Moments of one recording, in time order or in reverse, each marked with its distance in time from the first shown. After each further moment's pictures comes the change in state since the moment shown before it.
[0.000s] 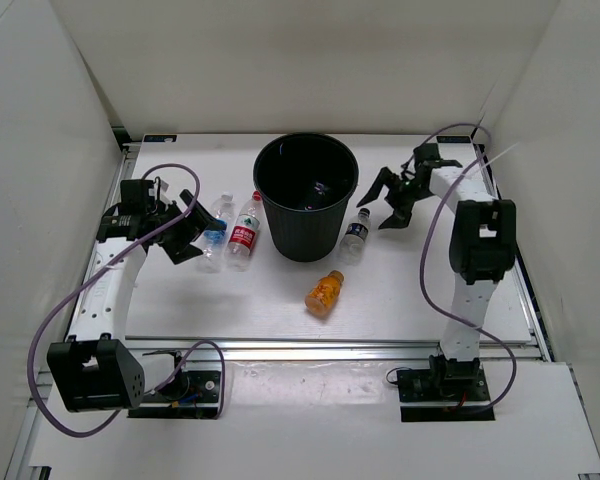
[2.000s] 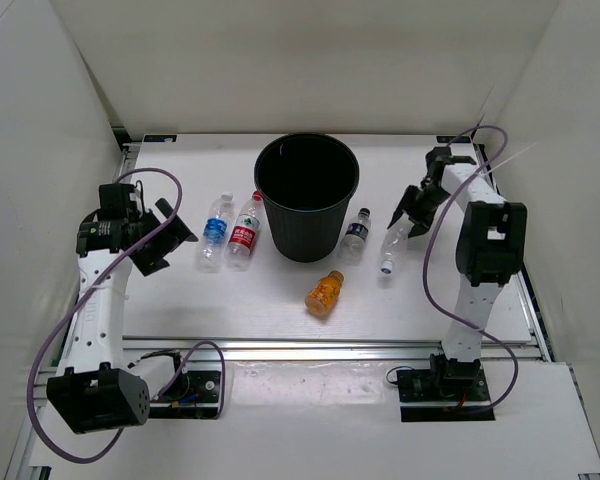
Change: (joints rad) left arm 0.077 -0.103 0.090 -0.244 -0.272 0.114; right arm -0.041 0.033 0.028 -0.264 0.304 -0.087
